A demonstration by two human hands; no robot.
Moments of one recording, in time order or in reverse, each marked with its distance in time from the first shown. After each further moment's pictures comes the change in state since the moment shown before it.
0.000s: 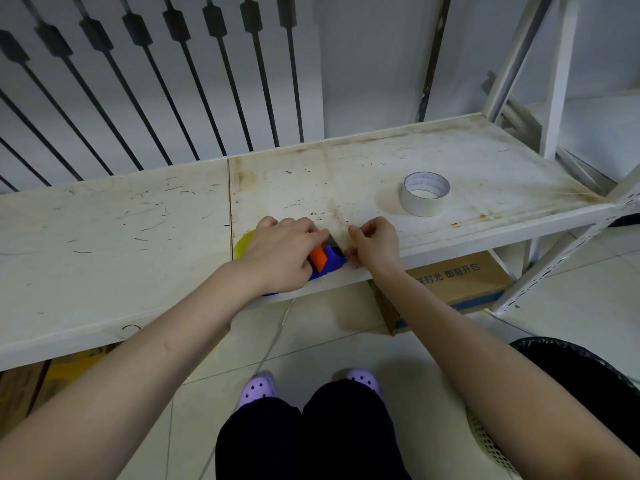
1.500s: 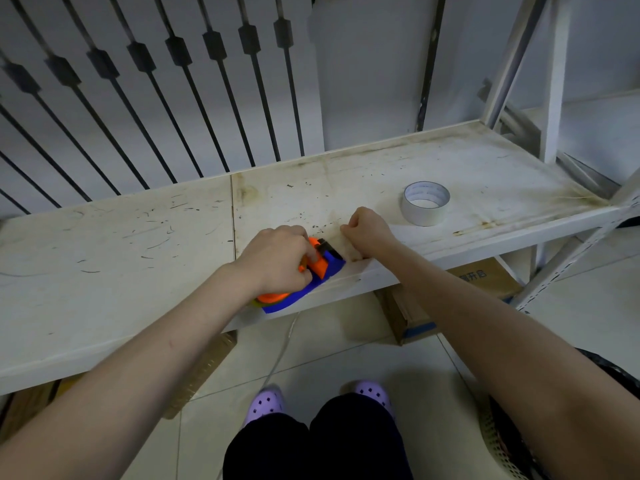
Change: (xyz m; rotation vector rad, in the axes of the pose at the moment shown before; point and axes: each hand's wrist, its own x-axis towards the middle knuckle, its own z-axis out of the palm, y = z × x) left_hand 0.014 -0.017 -0.006 -0.059 -0.065 0.002; right_hand 0.043 -0.030 0.003 -0.462 -0.238 -0.126
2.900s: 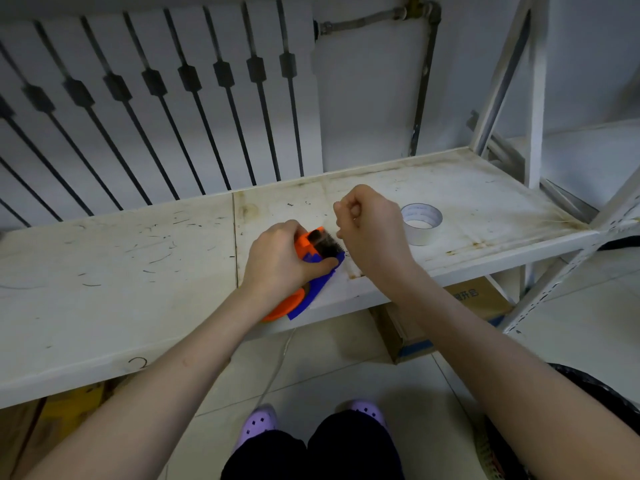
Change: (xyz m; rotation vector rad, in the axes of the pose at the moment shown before) left_hand -0.003 0.017 -0.004 -0.382 0.537 -0.303; right_hand -0.094 -0.071 -0.043 0.138 0.388 -0.401
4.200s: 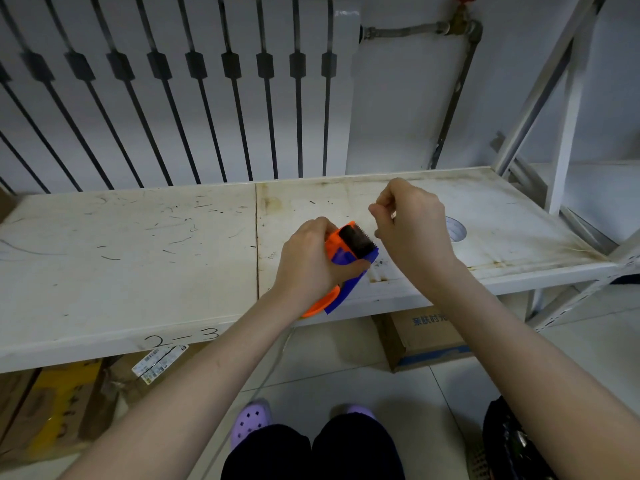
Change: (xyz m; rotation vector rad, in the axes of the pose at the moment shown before) left_hand -0.014 -0.002 -0.003 -0.244 0.036 -0.034; right_hand 0.009 -0.018 -0.001 -0.375 -0.016 -0.131
